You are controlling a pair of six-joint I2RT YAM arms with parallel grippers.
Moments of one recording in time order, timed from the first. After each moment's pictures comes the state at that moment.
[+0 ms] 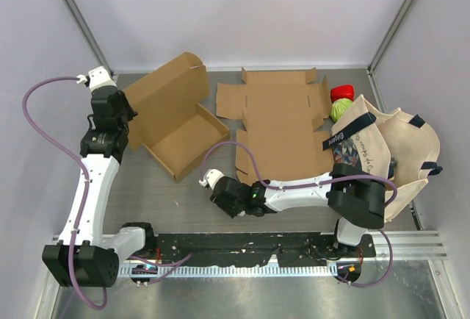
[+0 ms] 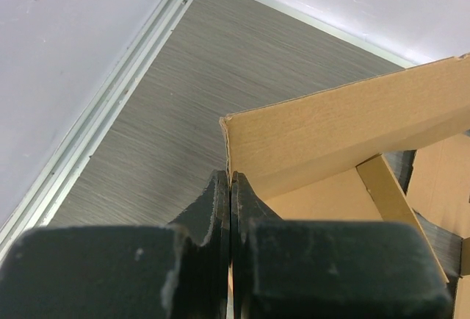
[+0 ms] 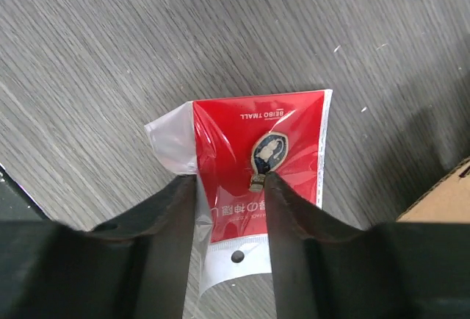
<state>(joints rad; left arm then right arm) -0.01 1.08 1.13 -0.41 -0.35 -0.28 1.26 1.71 0.93 -0.17 0.21 0.17</state>
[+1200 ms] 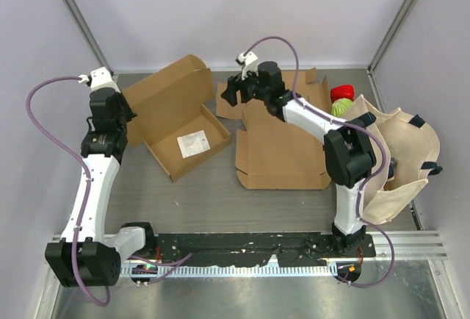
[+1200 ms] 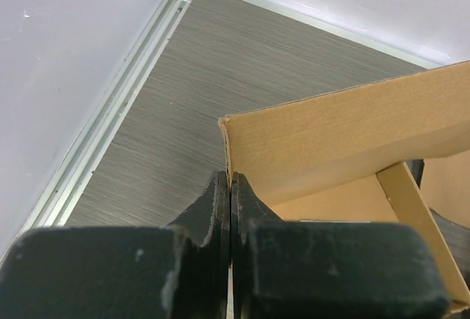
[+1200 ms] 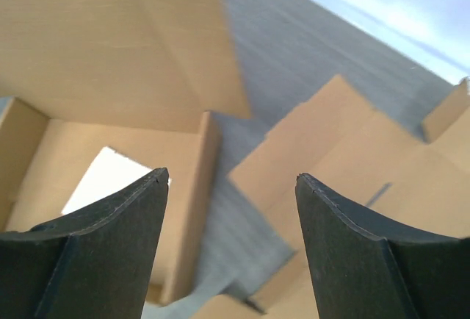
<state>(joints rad) 0.01 1.08 1.08 -0.33 -0.29 -0.21 0.57 1.95 1.52 0.12 -0.29 0.06</state>
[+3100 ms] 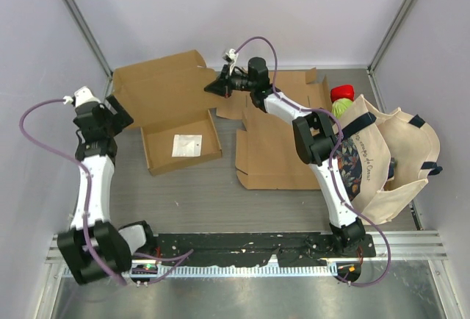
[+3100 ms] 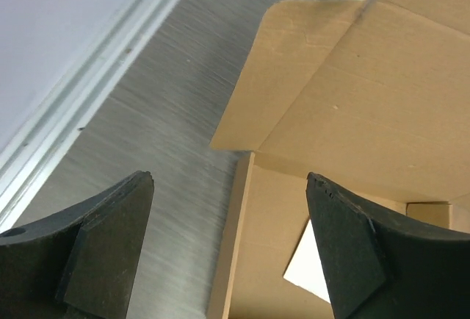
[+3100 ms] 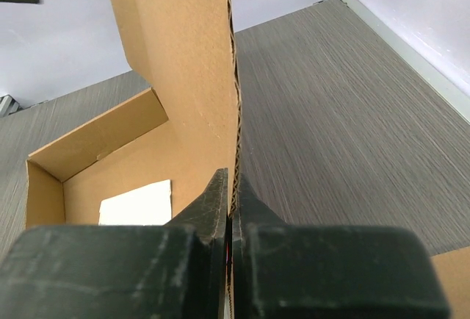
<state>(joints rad) 0.27 1.05 0.88 -0.24 -0.12 -0.34 0.48 2.50 2.04 0.45 -0.90 0.21</state>
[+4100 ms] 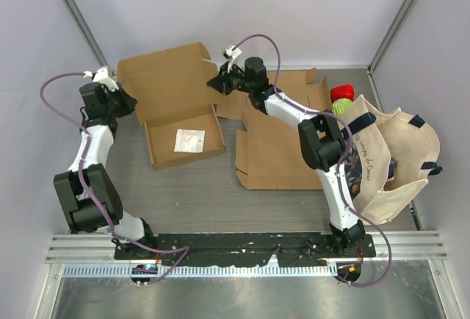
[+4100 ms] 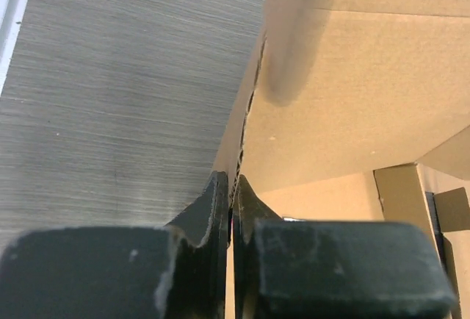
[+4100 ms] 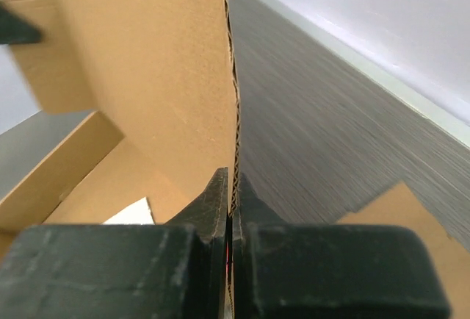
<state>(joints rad) 0.31 1.53 1.09 0.00 0.39 -0.21 0.51 2.36 1.93 0.34 -0.63 0.17</state>
